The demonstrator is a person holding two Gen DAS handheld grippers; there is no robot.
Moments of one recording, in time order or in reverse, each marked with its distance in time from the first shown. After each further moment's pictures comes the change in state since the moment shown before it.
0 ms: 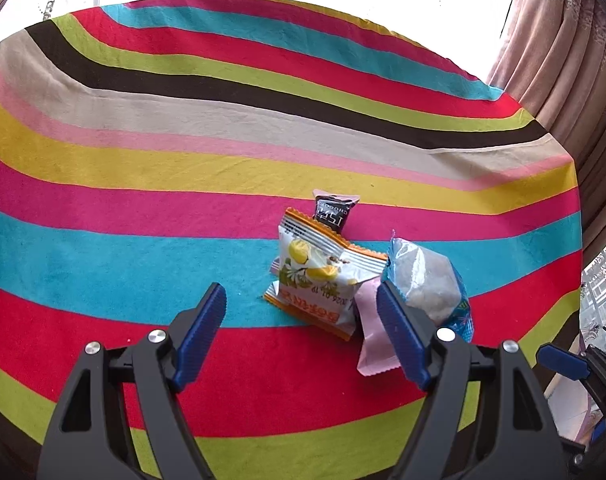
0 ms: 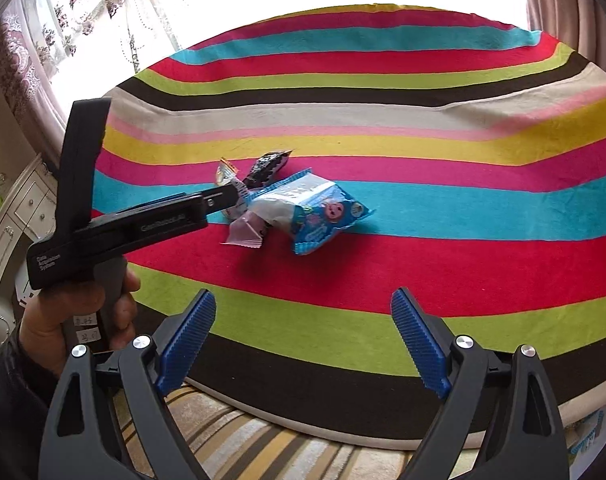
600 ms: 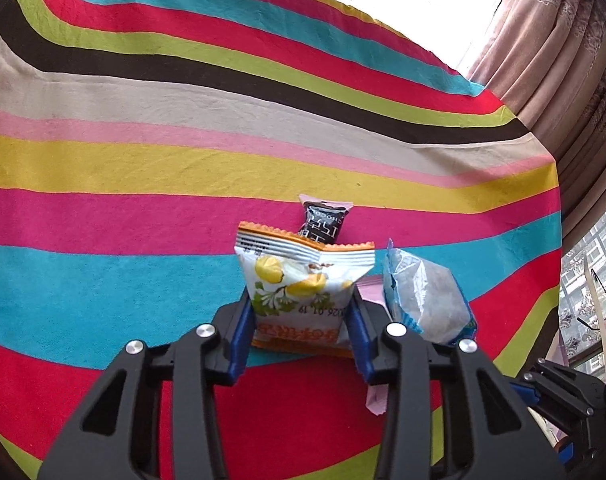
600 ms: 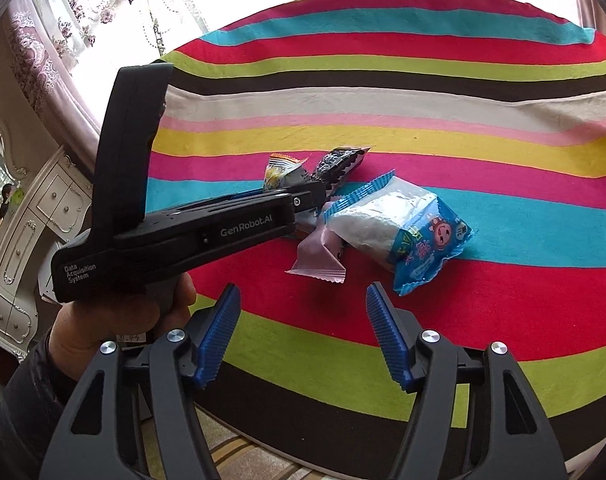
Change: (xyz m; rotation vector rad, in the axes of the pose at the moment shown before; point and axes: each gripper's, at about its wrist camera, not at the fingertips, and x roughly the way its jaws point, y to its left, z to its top) left arm 0.033 0.015 0.012 -0.003 0.039 -0.153; right arm 0.051 0.037 0.024 0.013 0.041 0.099
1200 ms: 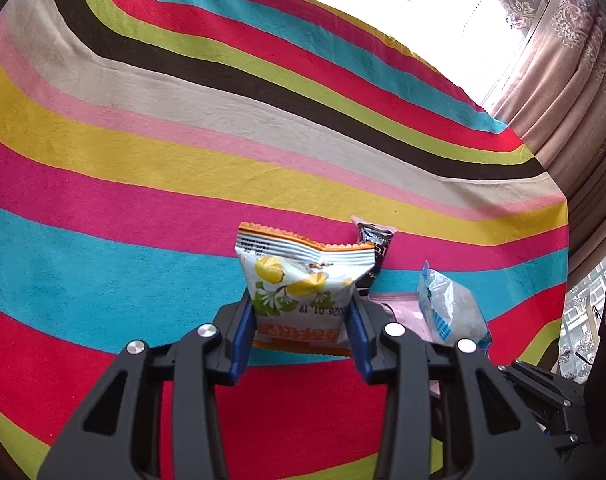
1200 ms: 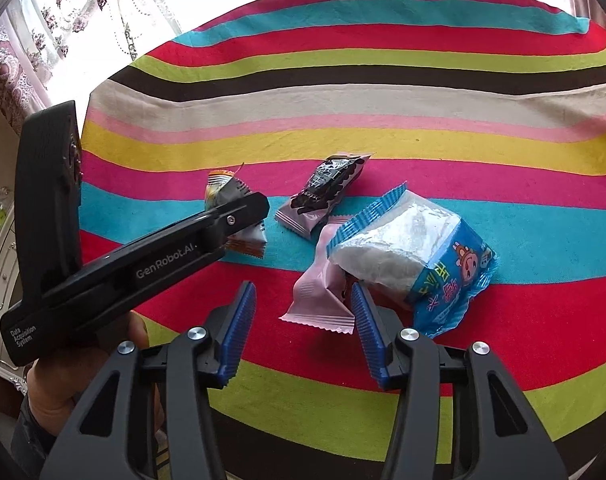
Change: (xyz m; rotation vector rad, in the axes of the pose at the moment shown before) left arm -0.022 0.033 -0.003 -0.101 -0.074 0.048; right arm 0.033 0.002 0.020 0.052 0.002 -0.066
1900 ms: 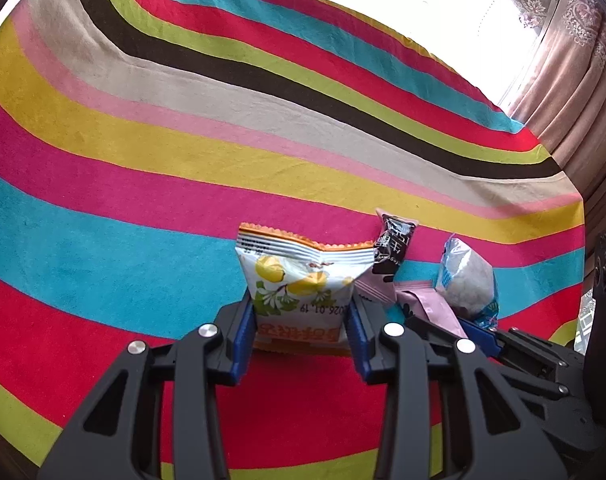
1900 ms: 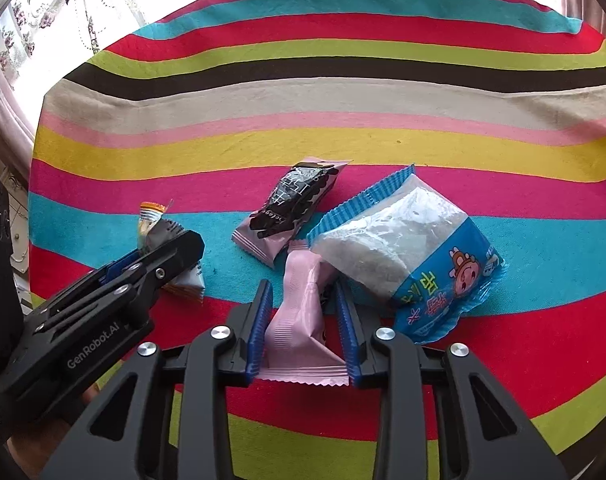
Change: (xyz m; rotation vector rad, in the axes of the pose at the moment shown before) left arm -0.007 0.005 -0.009 -0.002 -0.003 0.079; right arm 0.028 0.001 0.016 0.004 0.020 -0.130
